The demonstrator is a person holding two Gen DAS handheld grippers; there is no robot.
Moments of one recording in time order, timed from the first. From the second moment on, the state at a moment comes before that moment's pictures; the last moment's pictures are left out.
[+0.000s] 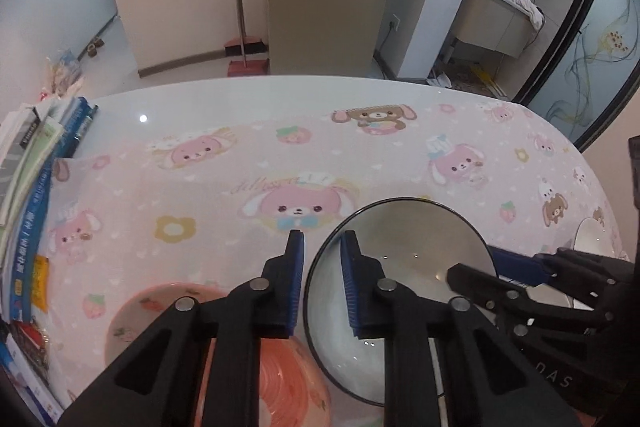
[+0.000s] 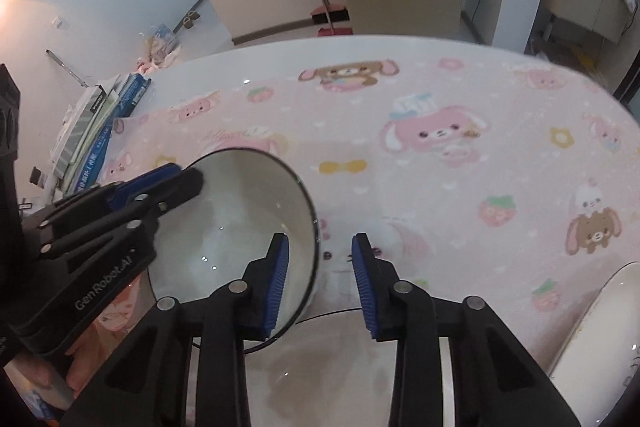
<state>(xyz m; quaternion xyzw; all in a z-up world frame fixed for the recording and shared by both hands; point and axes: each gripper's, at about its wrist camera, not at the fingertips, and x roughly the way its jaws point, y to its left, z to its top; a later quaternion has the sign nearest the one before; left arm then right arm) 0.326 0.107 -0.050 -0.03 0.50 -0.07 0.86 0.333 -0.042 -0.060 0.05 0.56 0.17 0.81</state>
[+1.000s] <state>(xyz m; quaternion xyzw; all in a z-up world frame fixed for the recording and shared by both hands) 0.324 0.086 -0.063 0.04 0.52 -0.04 0.86 0.338 -0.056 -0.068 0.13 0.56 0.17 0.80</state>
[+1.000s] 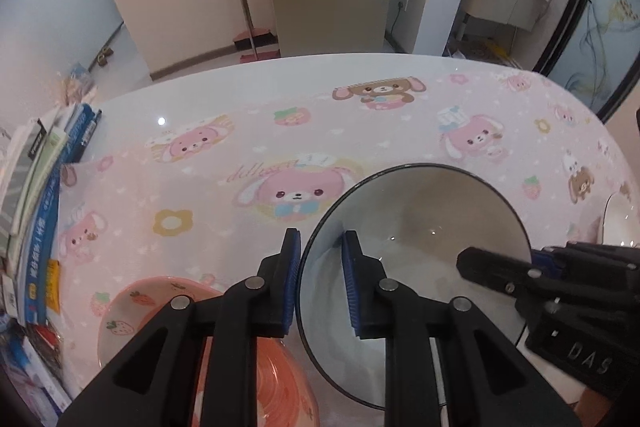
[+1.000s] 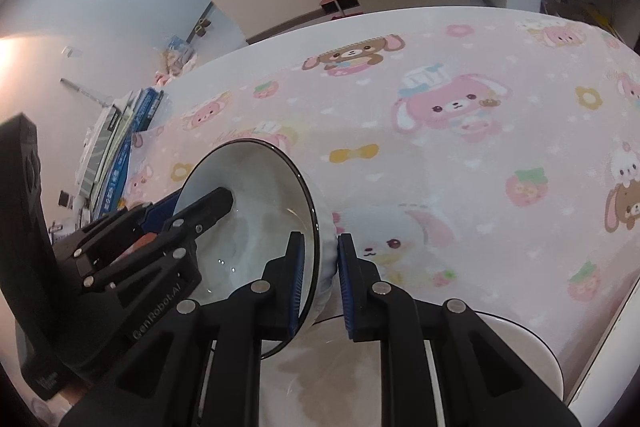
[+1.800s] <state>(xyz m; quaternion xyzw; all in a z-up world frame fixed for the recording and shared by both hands) 0.321 0.060 -0.067 0.08 0.50 -0.06 0.86 0.355 -0.079 -0.058 0.10 0.55 0.16 0.82</state>
